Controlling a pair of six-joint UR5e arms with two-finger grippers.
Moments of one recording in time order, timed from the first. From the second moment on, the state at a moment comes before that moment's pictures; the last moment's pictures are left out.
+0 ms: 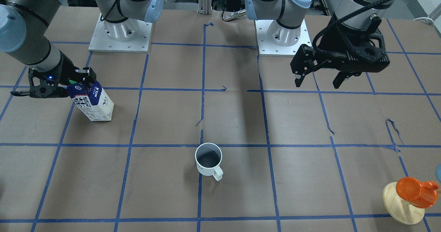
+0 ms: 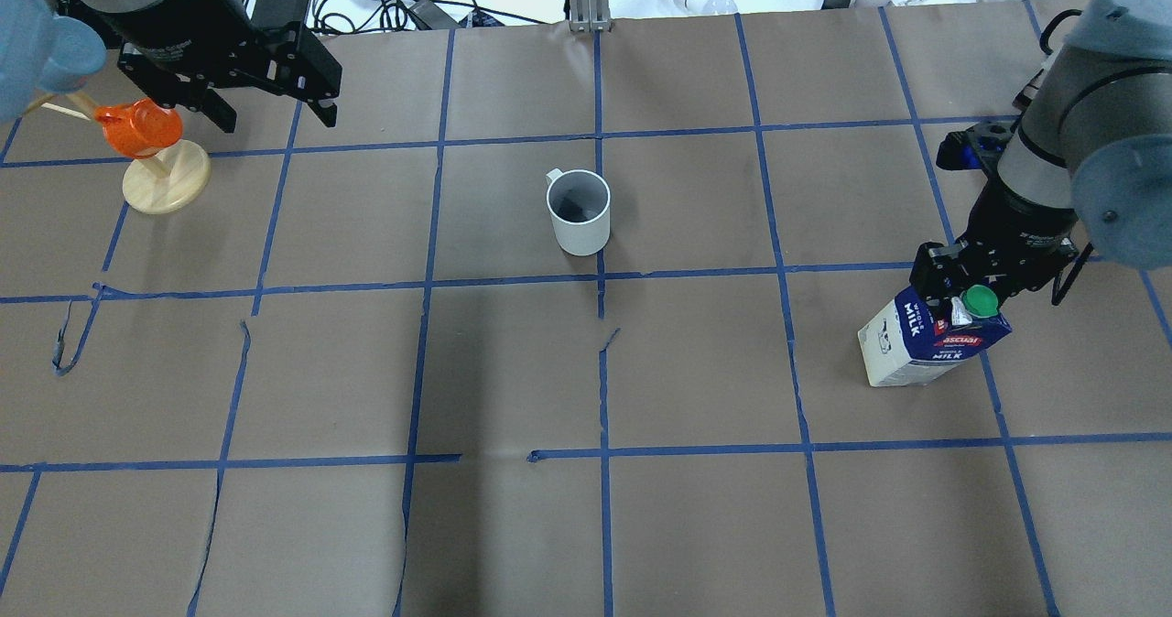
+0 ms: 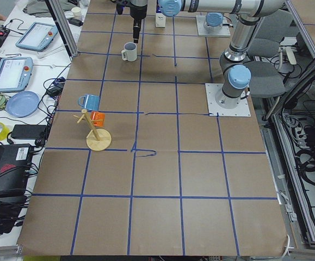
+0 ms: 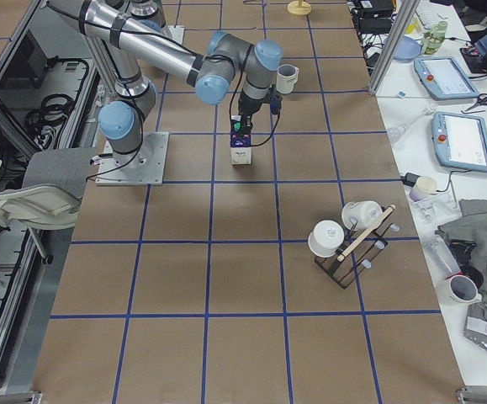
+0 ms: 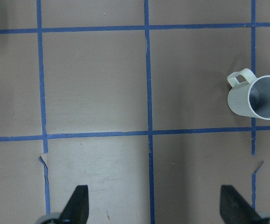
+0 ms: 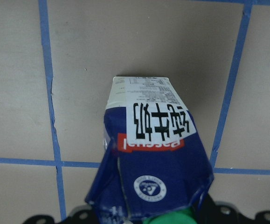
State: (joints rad) left arm -1.51 -1.59 -1.50 -1.50 1.55 0.05; right arm 1.29 -1.56 1.91 -1.70 -1.63 -0.33
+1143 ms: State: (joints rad) left arm -1.51 -1.59 -1.51 -1.48 1.55 0.02; right arm 1.57 -1.08 1.23 -1.56 -1.55 -0.05
